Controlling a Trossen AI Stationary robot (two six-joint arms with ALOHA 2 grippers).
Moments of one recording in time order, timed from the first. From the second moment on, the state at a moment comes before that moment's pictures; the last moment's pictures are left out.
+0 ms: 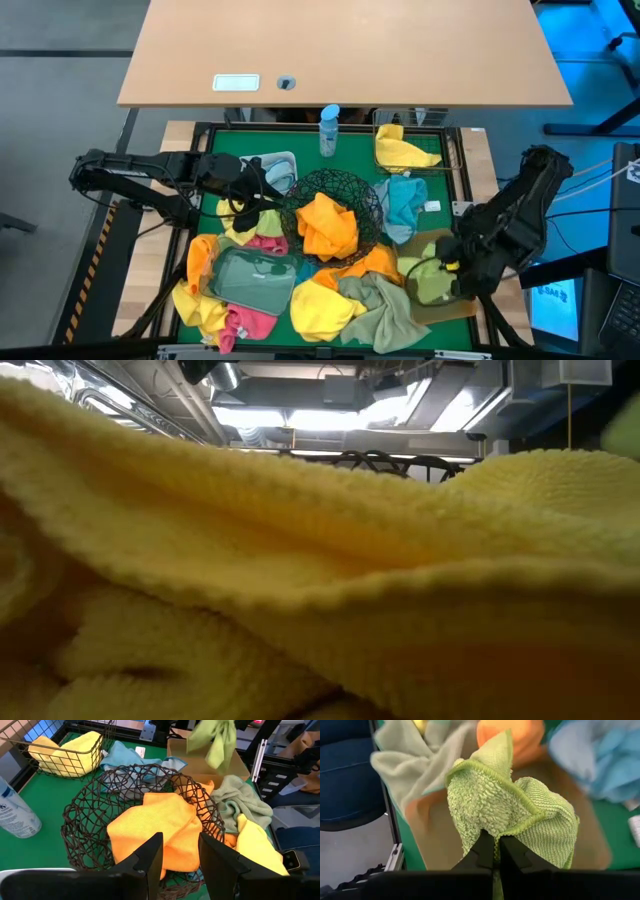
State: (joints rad) left arm -0.06 1.07 1.10 -0.59 -0.04 -0.23; right arm 0.93 1.18 1.21 -1.31 0.17 1.10
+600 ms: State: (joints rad) left arm -0.06 1.07 1.10 -0.59 -0.04 -0.23; right arm 1.00 1.18 0.78 -0.94 0.06 1.28
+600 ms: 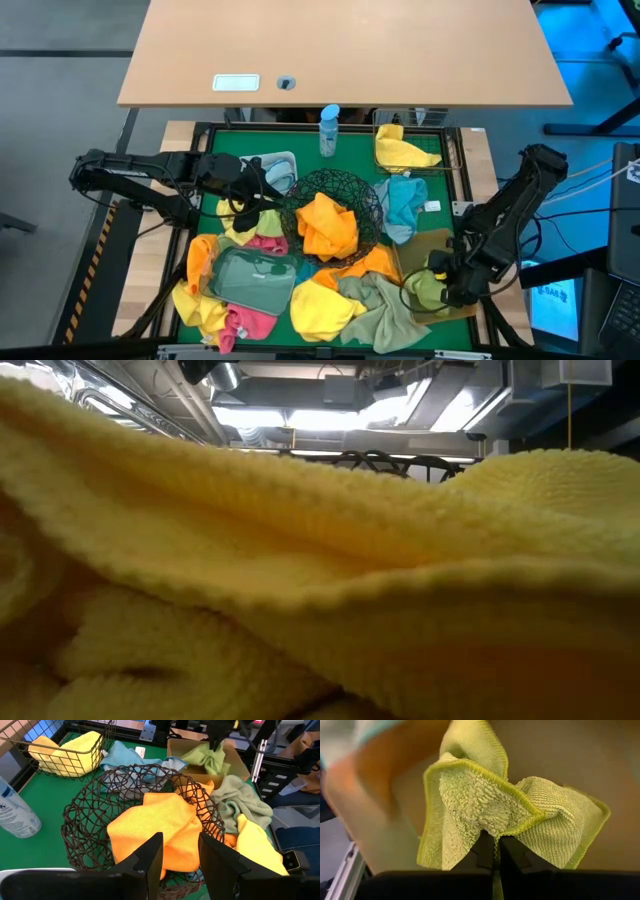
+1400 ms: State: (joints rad) left arm -0.06 1.07 1.10 -0.59 -0.04 -0.23; right arm 1.00 1.18 0.77 -0.95 -0.16 1.41
